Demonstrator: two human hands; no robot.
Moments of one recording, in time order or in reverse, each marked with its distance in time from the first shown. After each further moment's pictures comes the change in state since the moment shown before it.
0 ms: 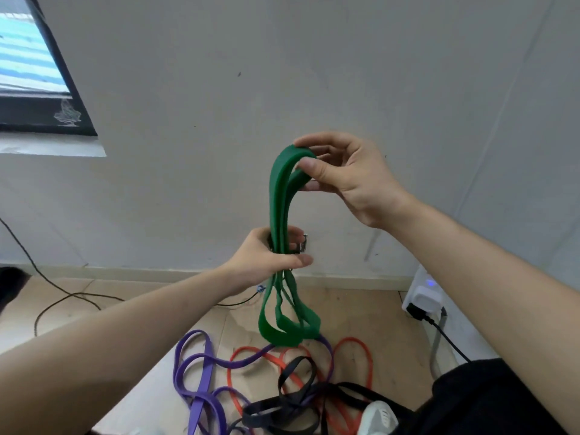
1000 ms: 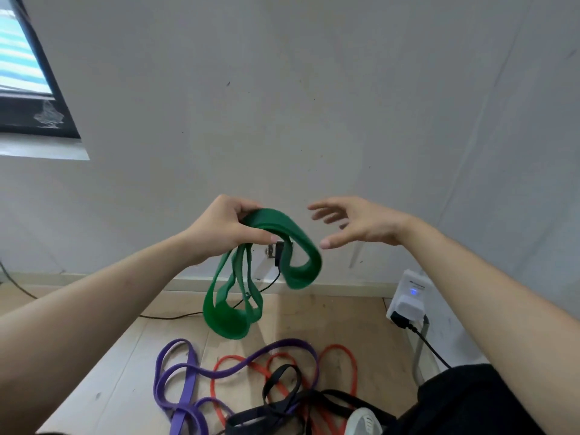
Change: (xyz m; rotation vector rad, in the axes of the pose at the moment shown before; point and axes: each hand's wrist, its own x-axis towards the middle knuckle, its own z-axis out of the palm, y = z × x) left_hand 0.008 0.047 -0.046 0.159 -0.038 0.143; right_hand -0.018 0.030 -0.071 -0.680 -0.364 0.525
